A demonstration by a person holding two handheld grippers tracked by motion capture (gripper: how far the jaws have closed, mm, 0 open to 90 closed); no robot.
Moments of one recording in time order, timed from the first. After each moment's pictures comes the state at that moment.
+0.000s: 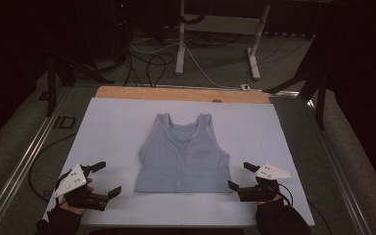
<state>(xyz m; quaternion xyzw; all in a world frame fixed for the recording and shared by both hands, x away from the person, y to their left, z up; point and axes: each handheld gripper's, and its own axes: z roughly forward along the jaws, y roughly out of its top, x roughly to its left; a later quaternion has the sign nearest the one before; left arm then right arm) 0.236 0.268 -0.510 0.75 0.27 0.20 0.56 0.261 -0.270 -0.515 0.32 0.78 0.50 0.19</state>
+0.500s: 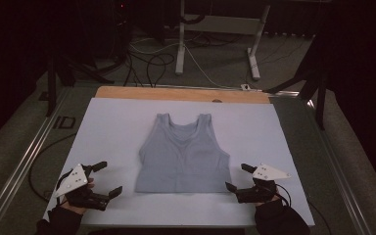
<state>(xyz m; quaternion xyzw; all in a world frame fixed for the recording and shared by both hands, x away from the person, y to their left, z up) 0.238 0.265 -0.511 0.76 0.27 0.19 0.56 0.259 -0.264 -0.516 0.32 0.79 0.49 0.18</state>
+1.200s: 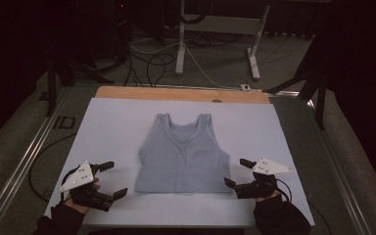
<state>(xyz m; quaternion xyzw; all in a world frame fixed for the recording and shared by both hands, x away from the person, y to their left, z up) 0.239 0.251 -0.489 0.78 0.26 0.15 0.56 0.263 -0.256 -0.488 0.32 0.78 0.50 0.18</state>
